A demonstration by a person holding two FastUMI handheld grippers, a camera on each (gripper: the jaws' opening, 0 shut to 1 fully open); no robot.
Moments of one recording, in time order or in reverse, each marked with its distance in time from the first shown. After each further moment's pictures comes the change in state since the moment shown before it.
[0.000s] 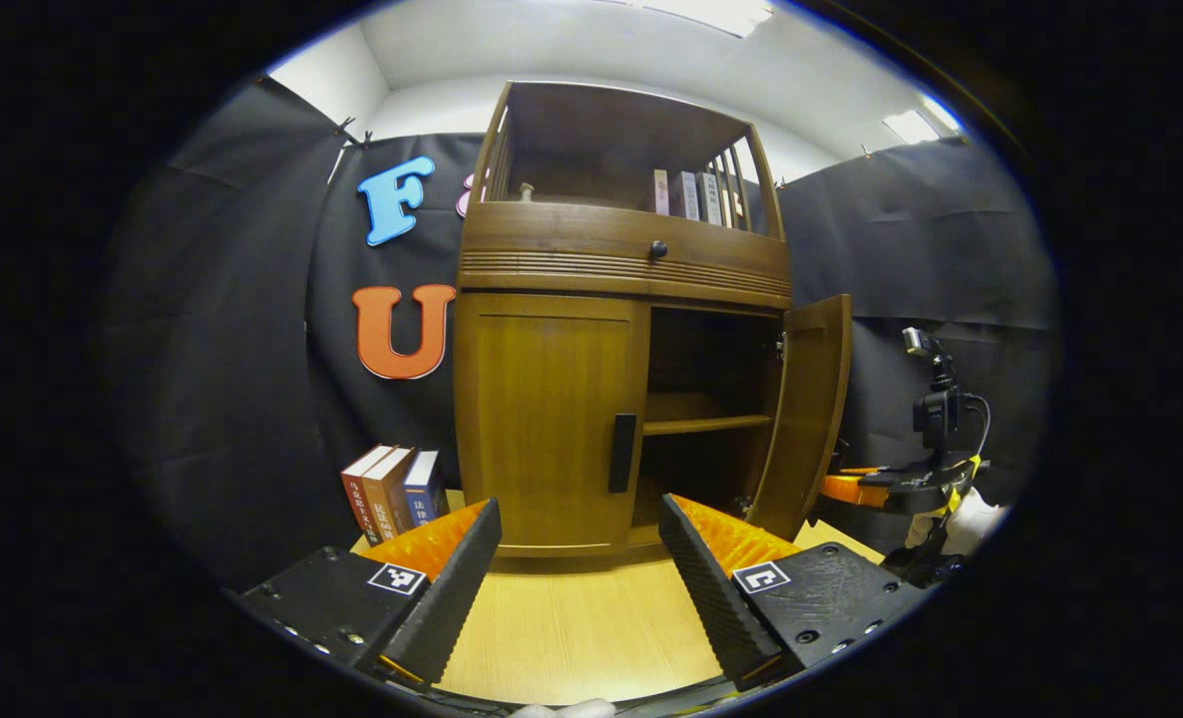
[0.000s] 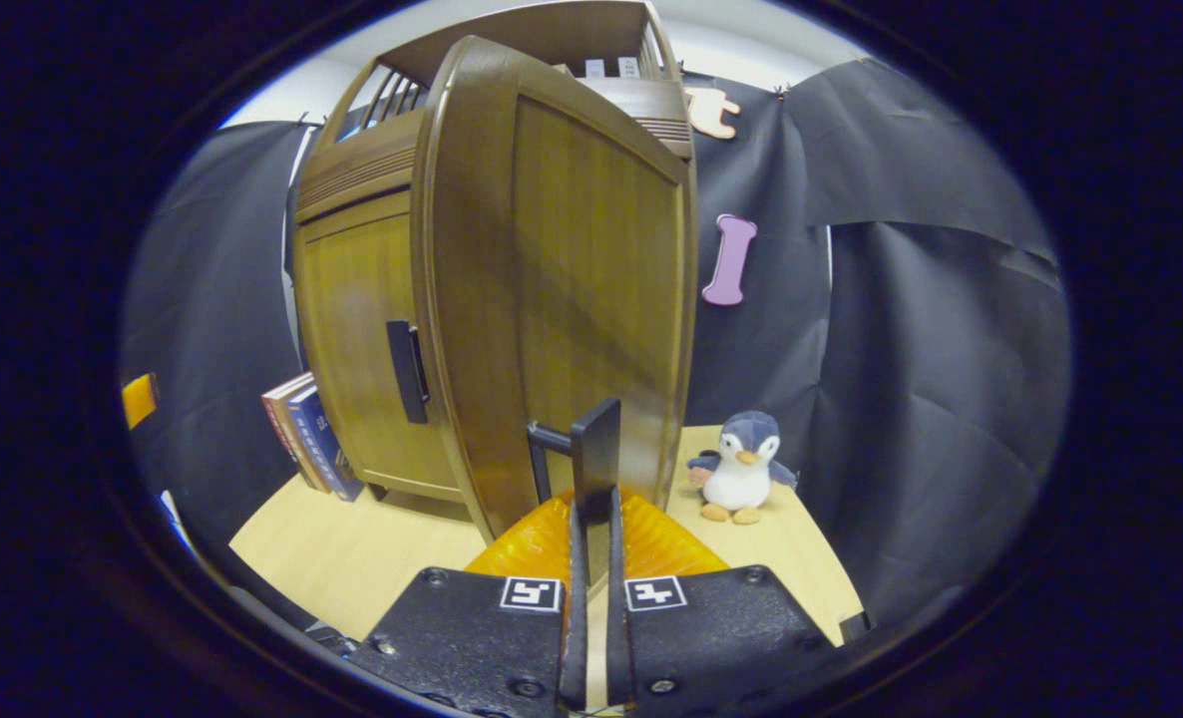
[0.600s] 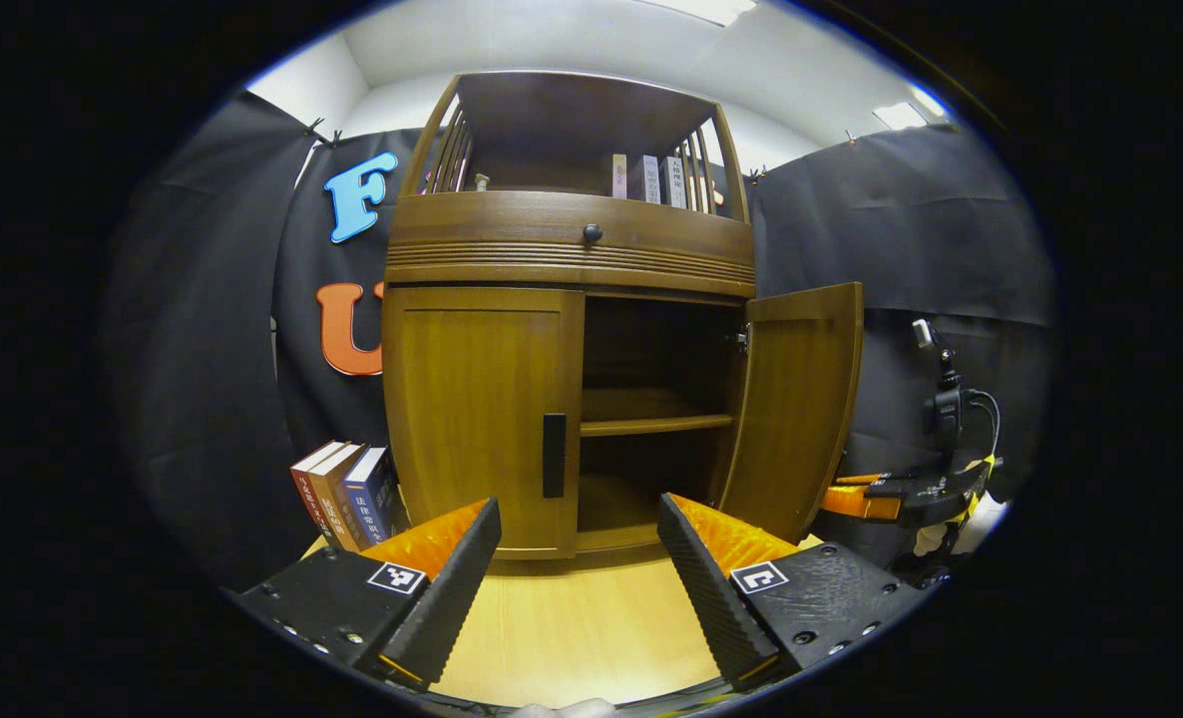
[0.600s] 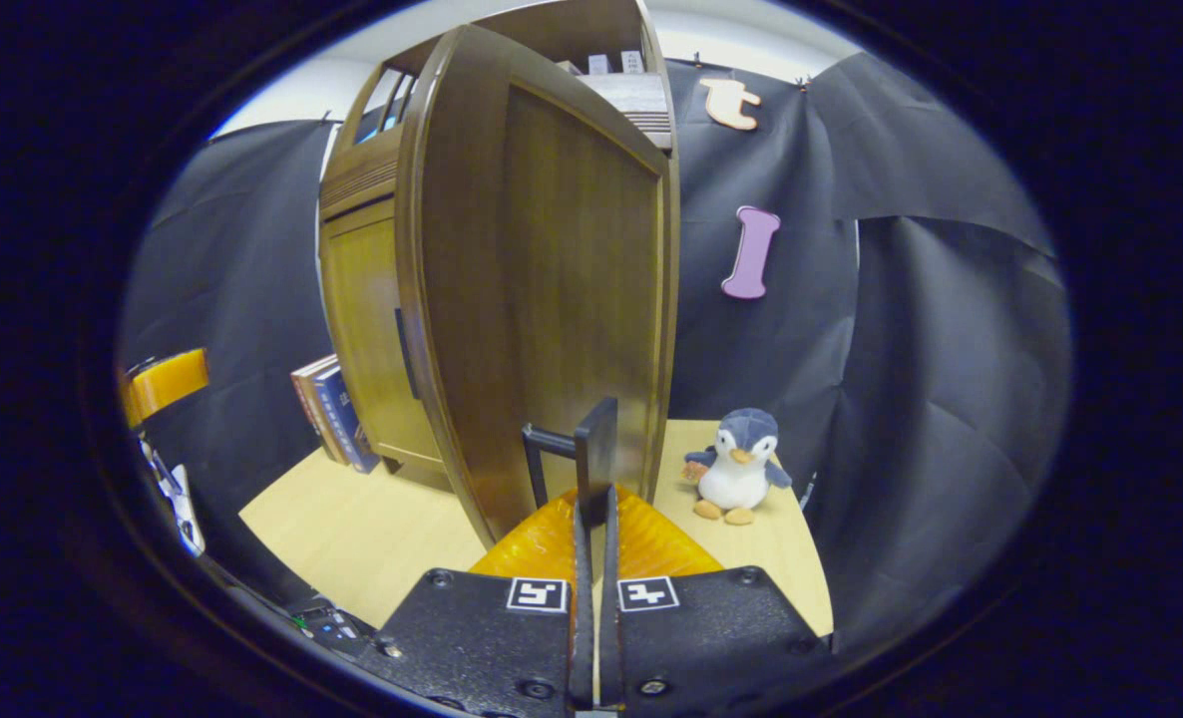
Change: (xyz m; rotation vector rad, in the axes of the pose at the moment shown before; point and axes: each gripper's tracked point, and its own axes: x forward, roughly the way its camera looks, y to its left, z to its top) left arm 0.031 -0.096 0.008 0.009 0.012 0.007; right arm -0.004 -0.027 -0.005 -0.060 0.040 0.160
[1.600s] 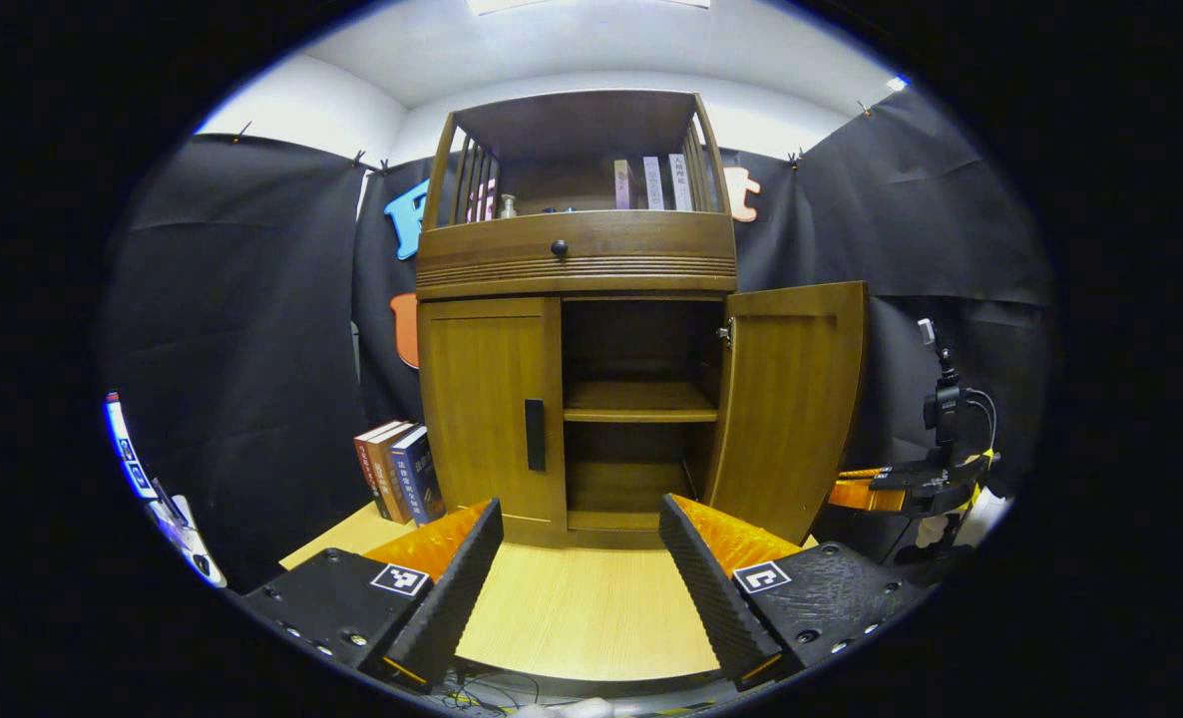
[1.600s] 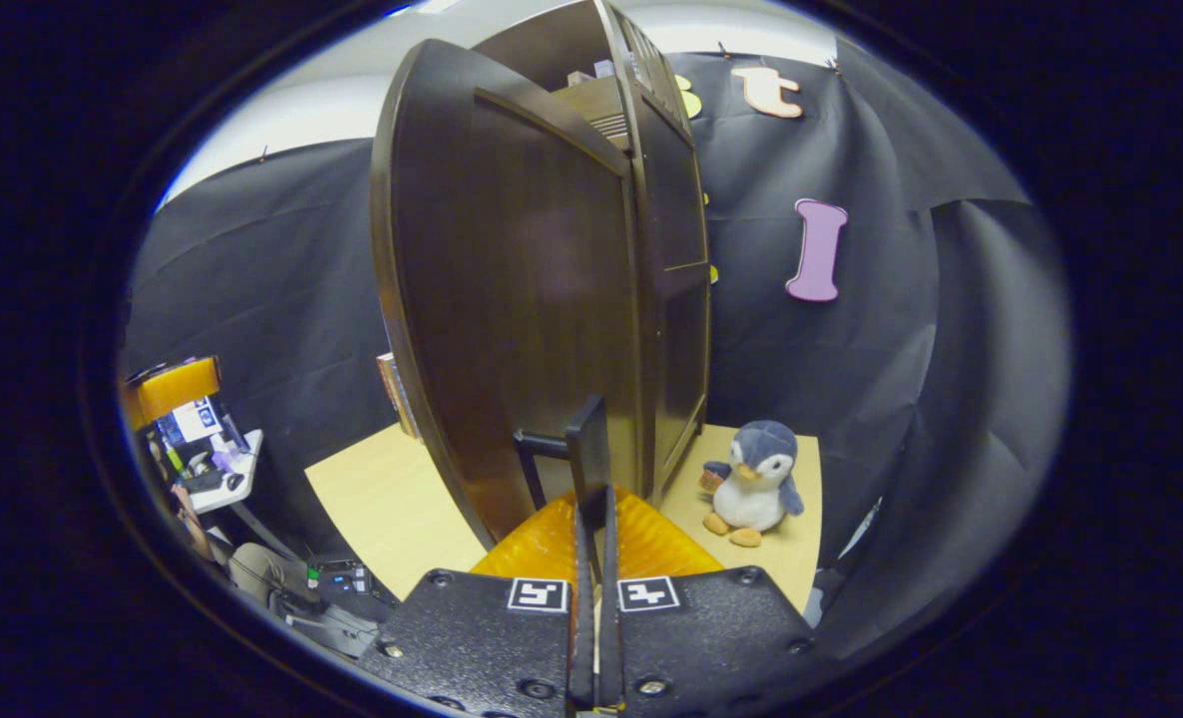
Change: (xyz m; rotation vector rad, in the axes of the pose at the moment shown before) left arm -0.061 -0.122 0.002 0.005 0.032 0.306; right arm -0.005 -0.096 0.001 -0.078 -0.005 0.338
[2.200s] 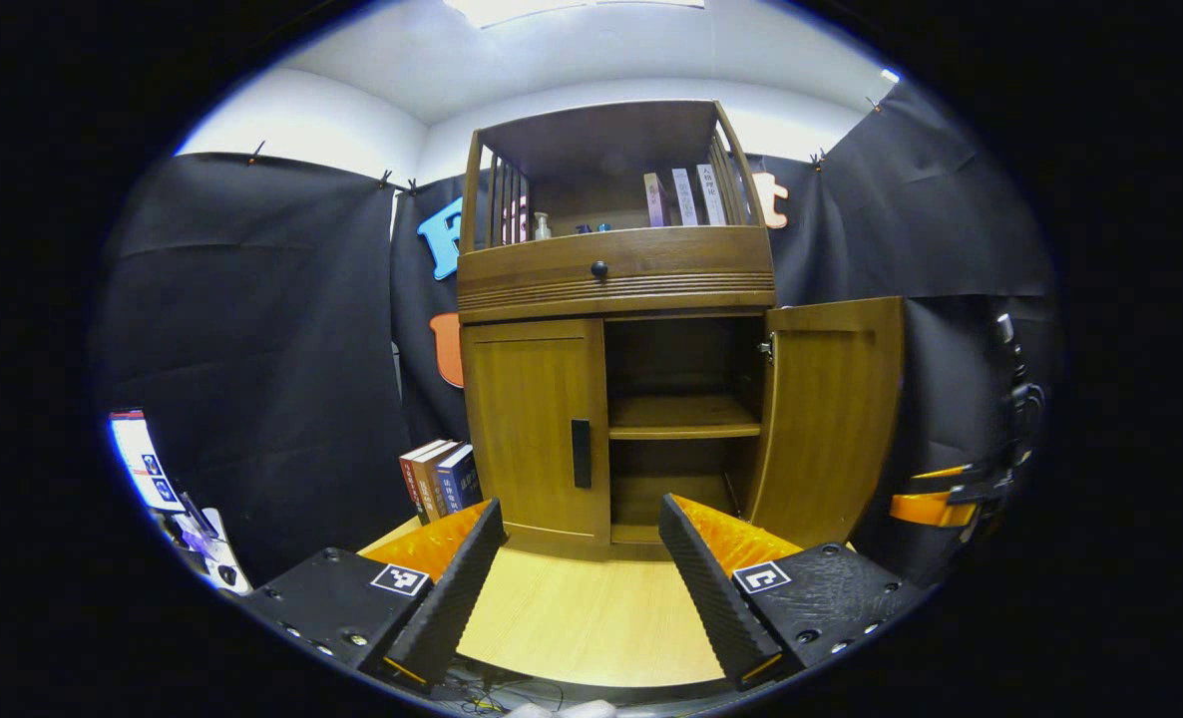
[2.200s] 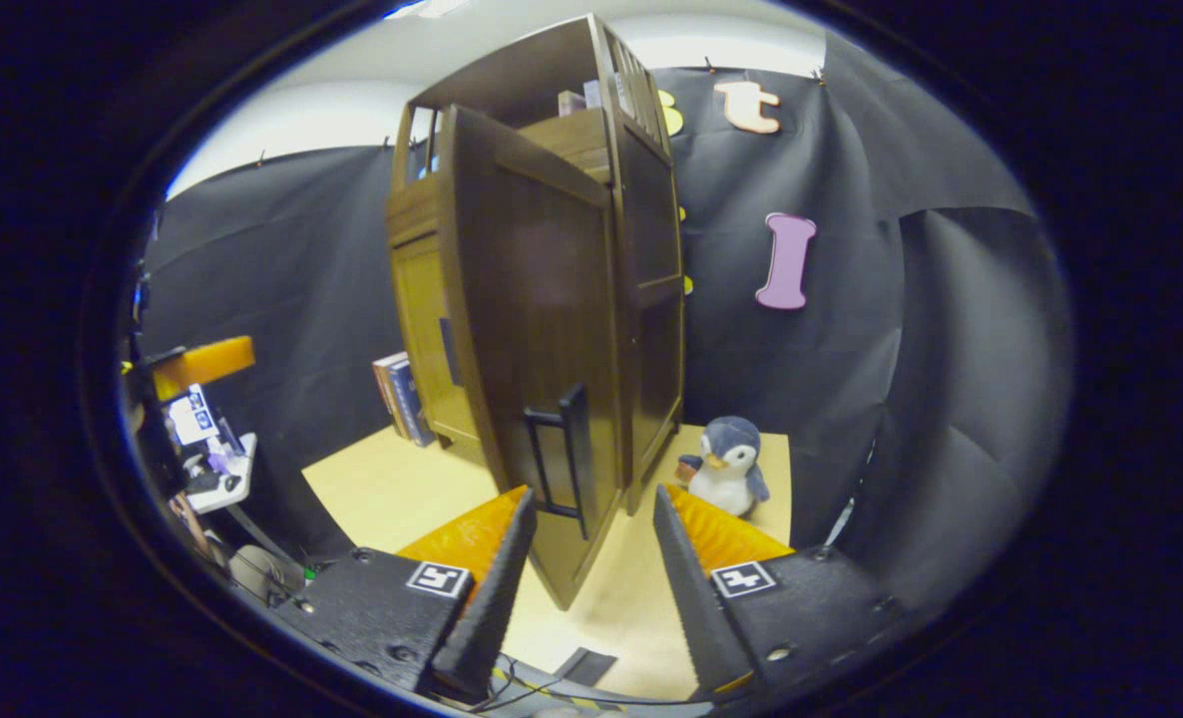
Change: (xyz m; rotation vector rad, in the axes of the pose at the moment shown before) left arm 0.013 0.035 0.022 0.043 -0.038 0.097; right arm -0.074 0.015 0.007 0.035 -0.066 -0.058
